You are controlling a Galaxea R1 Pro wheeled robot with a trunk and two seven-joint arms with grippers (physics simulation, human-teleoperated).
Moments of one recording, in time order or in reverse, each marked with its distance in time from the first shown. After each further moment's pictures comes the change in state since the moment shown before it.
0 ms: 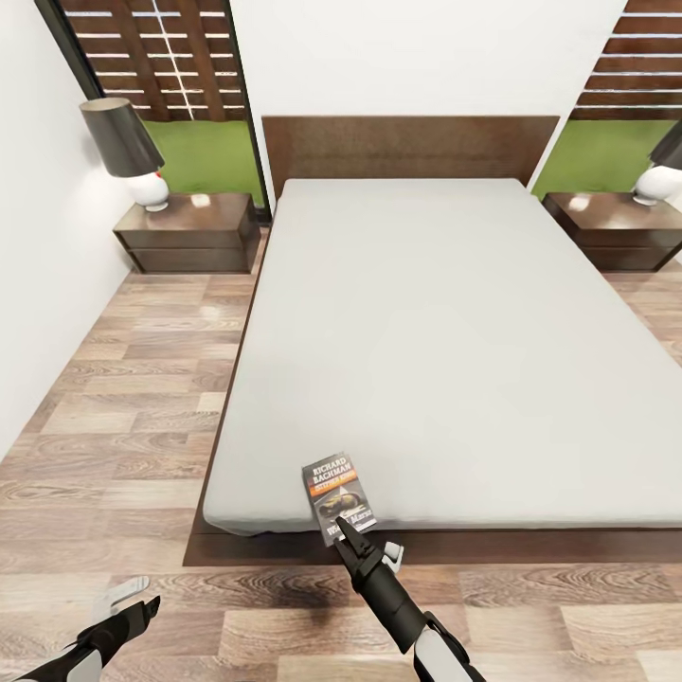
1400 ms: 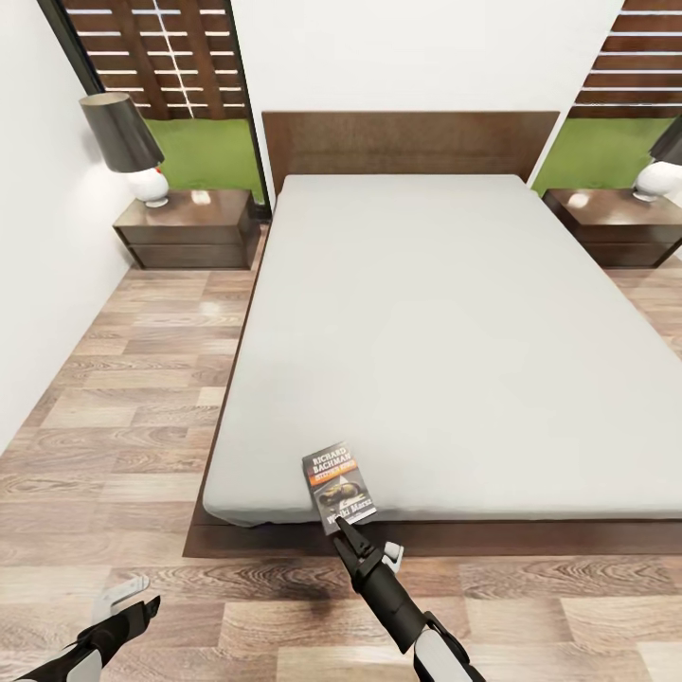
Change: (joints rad) left arm 0.000 0.000 0.000 0.000 0.000 0.000 0.000; right arm 0.000 0.000 0.000 0.000 0.000 0.000 0.000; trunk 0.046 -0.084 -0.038
